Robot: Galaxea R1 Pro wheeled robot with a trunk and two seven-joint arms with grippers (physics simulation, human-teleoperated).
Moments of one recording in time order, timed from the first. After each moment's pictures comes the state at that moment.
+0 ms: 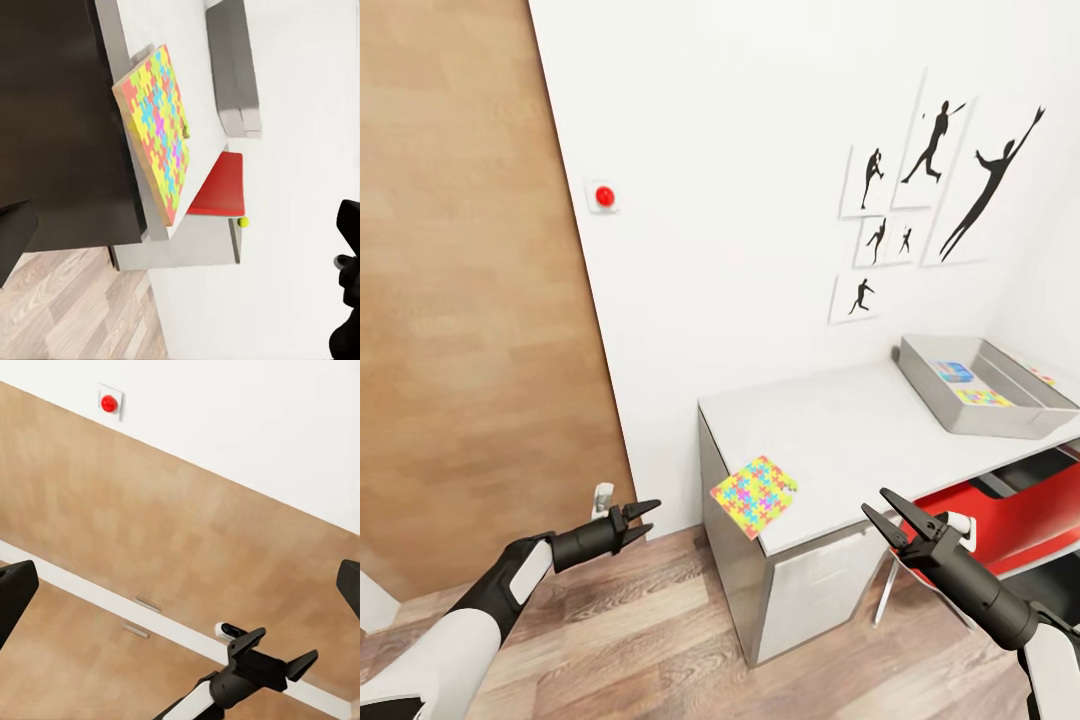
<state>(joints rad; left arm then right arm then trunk) -0.71 0.13 0.09 -0.47 0.51 0.70 -1.01 -0.18 0.02 -0.54 -1.58 -0.79 1.04 0.94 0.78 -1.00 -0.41</state>
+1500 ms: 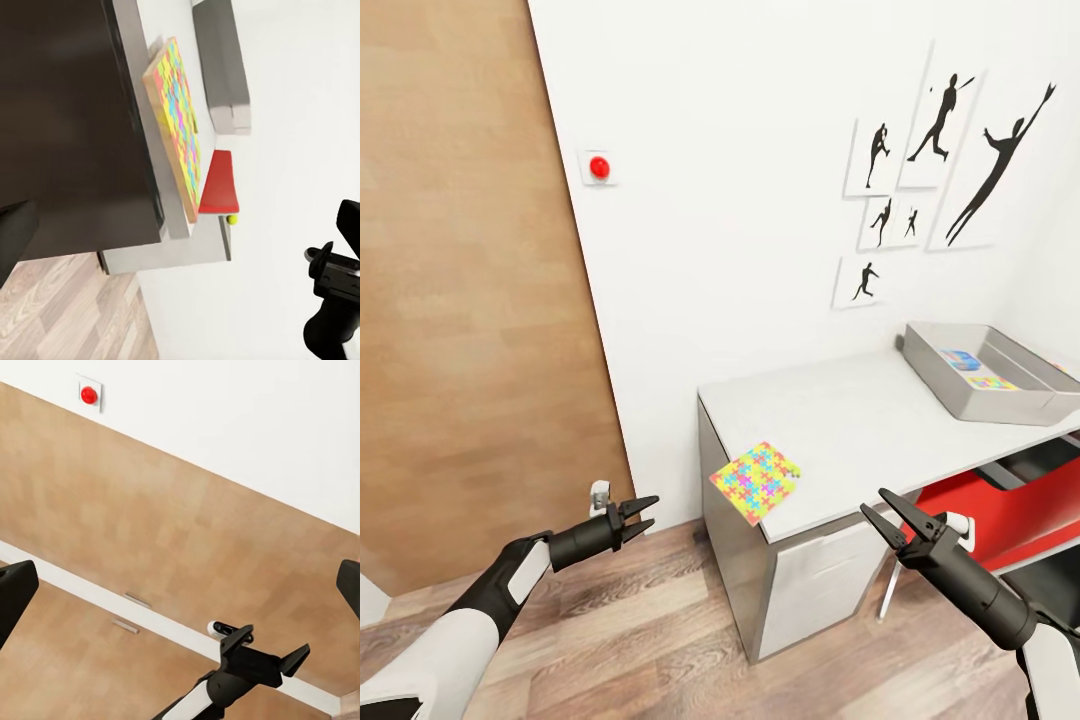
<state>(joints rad) -0.71 0.13 0.09 -0.47 0.51 0.70 -1.09 -0.18 0.02 -0.53 -1.58 -0.79 1.04 0.94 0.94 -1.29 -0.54</state>
